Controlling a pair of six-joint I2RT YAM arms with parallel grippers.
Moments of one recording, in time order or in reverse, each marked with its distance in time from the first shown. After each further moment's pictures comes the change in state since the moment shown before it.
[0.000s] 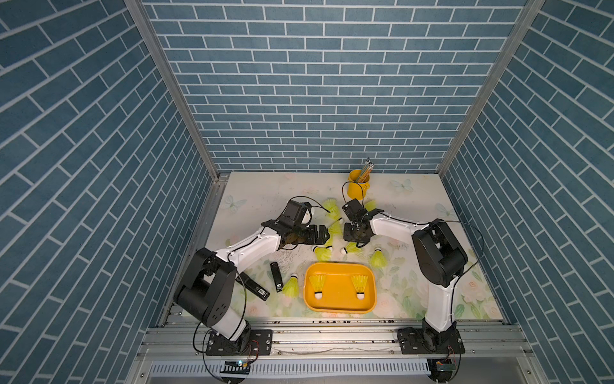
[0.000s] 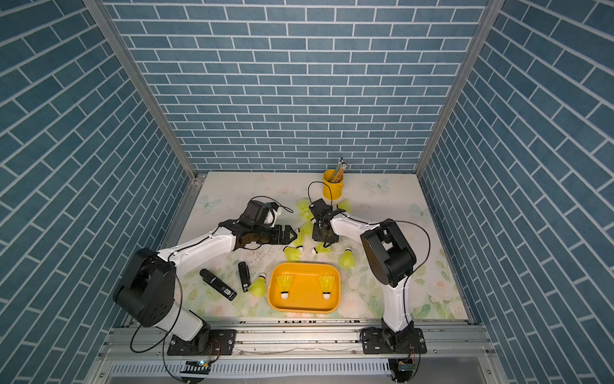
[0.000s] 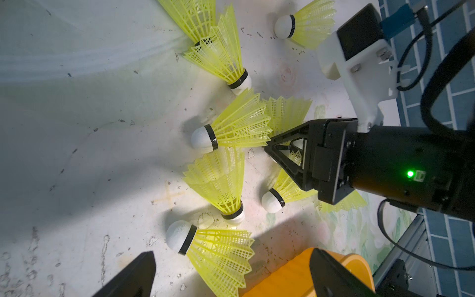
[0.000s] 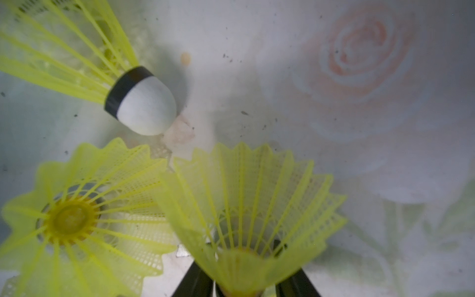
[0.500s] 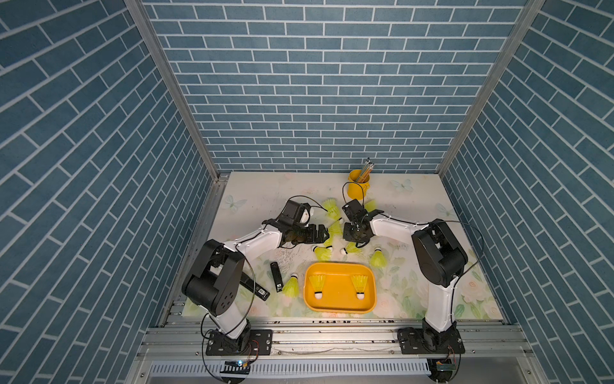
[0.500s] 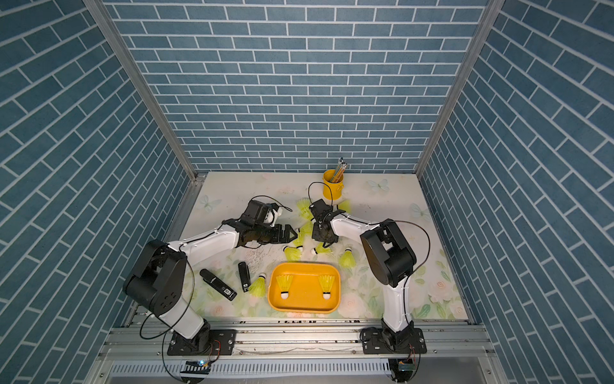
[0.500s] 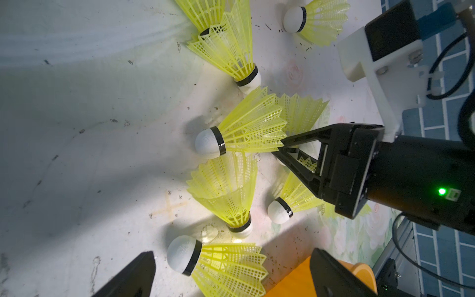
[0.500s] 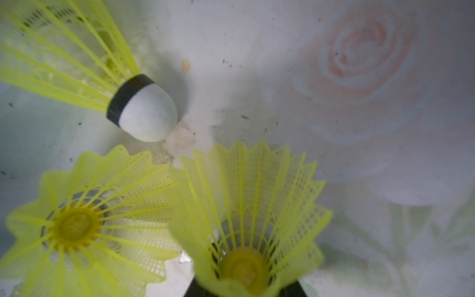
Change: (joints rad) left arm 0.033 0.069 0.000 0.056 0.071 0.000; right arm 0.000 -0.008 -0.017 0.029 0.011 0.014
